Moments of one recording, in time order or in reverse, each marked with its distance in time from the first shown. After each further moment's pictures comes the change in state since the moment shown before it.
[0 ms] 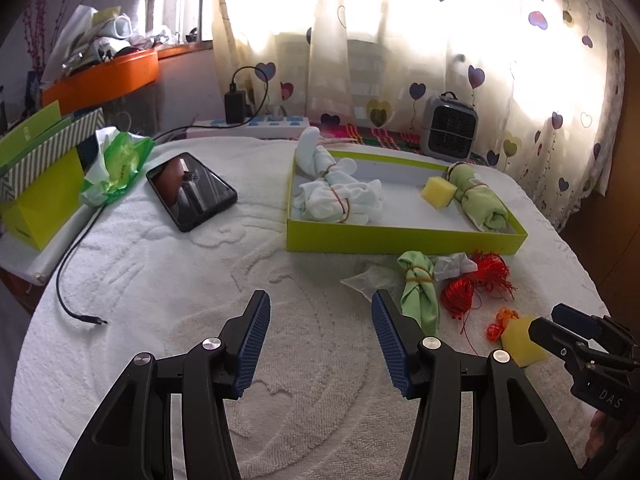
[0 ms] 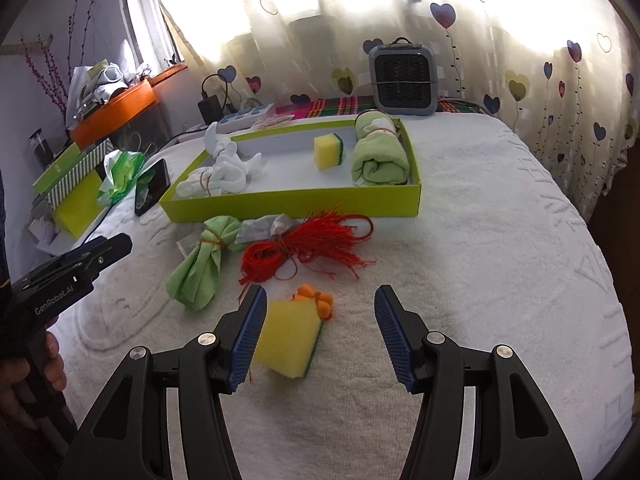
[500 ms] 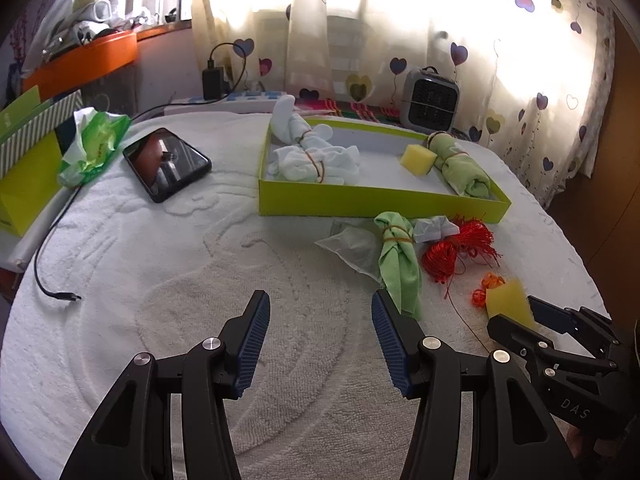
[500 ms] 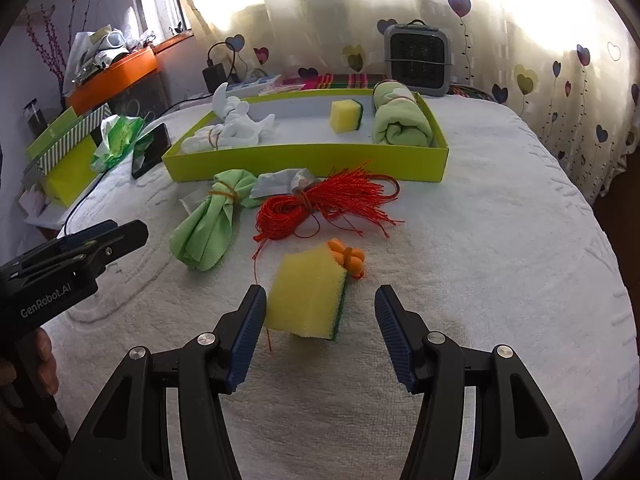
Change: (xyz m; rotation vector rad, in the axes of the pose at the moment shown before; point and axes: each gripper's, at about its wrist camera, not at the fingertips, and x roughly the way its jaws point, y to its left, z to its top) left arm 0.005 -0.008 -0.016 0.021 0.071 -0.068; right arm 0.015 0.018 -0.017 -0.025 0.062 -0.028
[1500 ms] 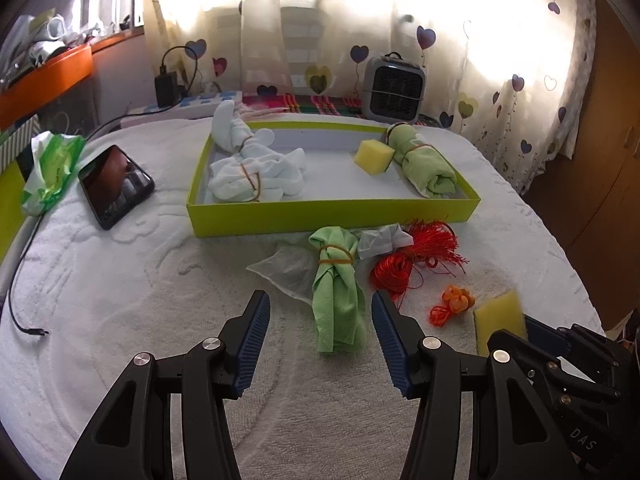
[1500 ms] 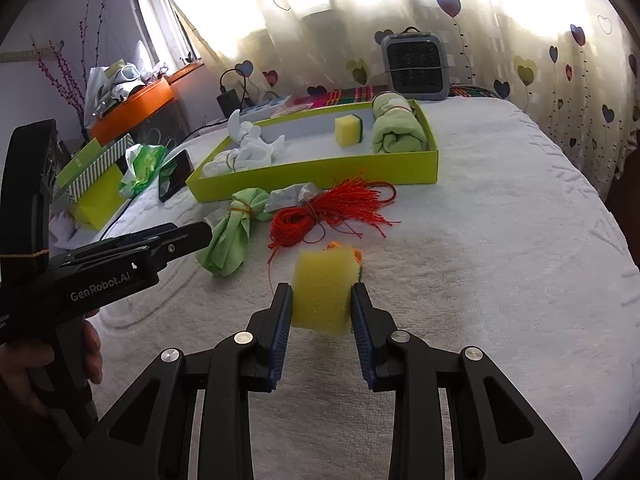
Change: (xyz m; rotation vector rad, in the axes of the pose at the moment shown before) left arm 0.016 -0.038 0.023 0.070 0.043 -0.061; right arm -0.023 -0.018 -0.005 0.058 -0.067 0.103
